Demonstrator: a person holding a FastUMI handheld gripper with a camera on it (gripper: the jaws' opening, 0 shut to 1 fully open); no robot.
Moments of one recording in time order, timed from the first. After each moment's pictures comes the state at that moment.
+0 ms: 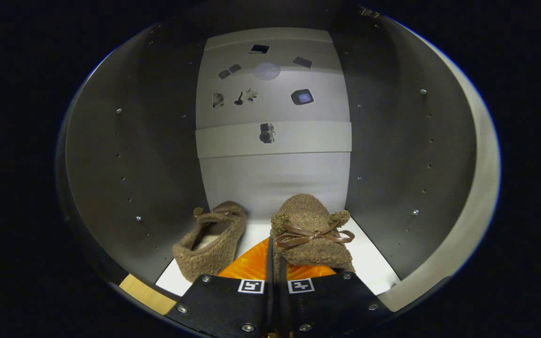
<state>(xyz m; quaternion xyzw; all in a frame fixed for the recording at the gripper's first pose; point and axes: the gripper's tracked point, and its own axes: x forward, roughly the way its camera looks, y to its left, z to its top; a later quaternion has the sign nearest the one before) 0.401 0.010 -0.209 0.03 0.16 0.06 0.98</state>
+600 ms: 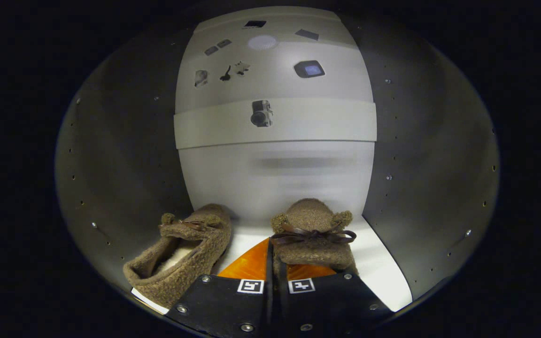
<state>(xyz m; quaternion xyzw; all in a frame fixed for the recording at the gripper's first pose) 0.474 0.013 -0.242 0.02 0.19 0.07 0.98</state>
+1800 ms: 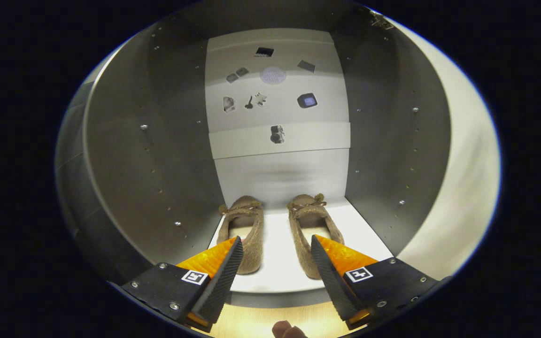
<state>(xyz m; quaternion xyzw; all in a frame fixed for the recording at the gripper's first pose) 0.319 0.035 -0.167 0.04 0.20 0.04 0.98</state>
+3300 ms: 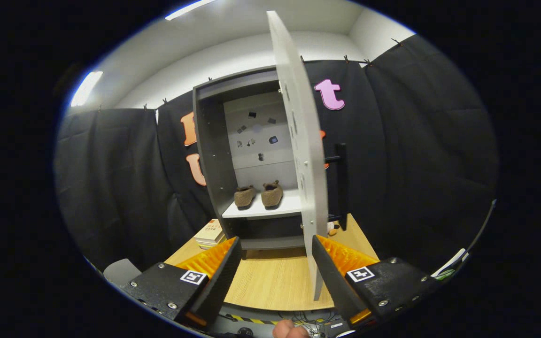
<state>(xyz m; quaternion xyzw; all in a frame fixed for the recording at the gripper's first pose) -0.054 -0.173 -0.101 0.09 0.13 0.09 0.98</state>
